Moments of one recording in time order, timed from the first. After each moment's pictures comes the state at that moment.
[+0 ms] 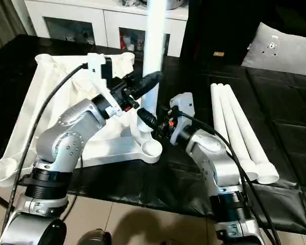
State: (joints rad) left arm -0.62 0.02 -0.03 0.04 -0.46 0.47 -0.51; right arm -0.40 -0.18 0.05 0.14 0.34 0.29 0.66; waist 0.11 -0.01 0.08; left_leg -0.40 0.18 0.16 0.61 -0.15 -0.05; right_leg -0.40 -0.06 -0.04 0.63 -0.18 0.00
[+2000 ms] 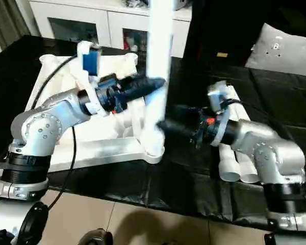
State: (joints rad) left arm -0.72 0.20 -0.02 0.03 -0.73 0.71 -0.91; right arm -0.47 -0.55 -0.02 0.04 0.70 0.69 1.15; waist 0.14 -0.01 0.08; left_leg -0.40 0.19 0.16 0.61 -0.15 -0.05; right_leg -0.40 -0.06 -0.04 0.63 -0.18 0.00
